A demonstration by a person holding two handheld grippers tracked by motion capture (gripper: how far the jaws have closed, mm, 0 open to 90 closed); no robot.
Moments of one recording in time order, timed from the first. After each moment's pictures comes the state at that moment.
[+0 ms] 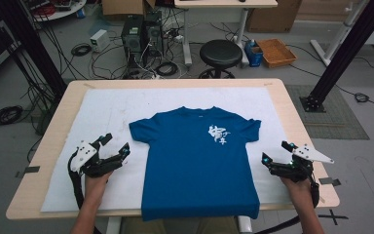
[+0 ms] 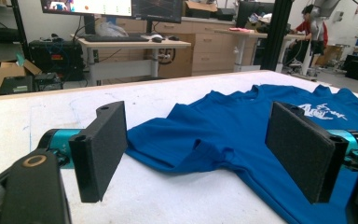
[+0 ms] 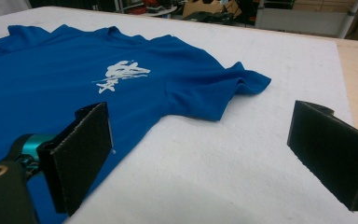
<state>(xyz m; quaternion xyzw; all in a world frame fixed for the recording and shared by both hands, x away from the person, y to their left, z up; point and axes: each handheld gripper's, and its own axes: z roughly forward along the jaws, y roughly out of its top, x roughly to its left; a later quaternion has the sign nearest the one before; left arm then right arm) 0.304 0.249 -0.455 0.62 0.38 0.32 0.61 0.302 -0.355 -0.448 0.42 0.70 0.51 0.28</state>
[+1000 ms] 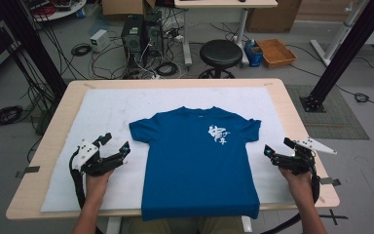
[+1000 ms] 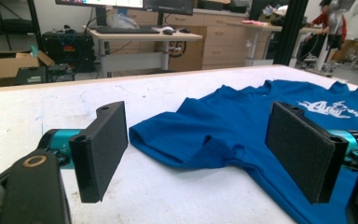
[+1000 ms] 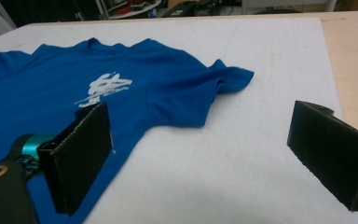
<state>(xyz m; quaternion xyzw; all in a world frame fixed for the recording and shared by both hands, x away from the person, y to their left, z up) 0.307 0.246 -0.454 0.62 0.41 0.32 0.59 0.321 -0.360 -0.435 0.49 0.67 0.50 0.24</state>
